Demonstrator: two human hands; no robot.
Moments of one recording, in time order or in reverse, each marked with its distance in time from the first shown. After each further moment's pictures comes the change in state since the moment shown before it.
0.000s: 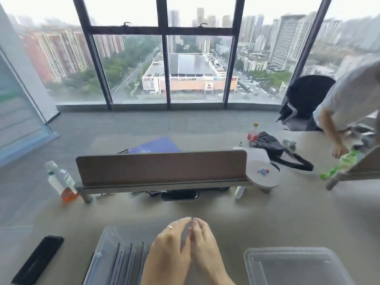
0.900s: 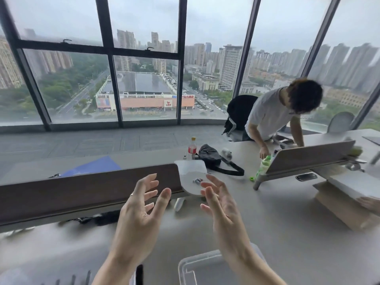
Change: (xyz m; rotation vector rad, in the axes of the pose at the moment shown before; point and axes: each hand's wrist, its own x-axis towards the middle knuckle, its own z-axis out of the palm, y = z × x) left_hand 0.015 0.182 0.026 -0.551 0.034 0.217; right_hand -0.057 -0.100 -0.235 -0.050 0.229 -0.558
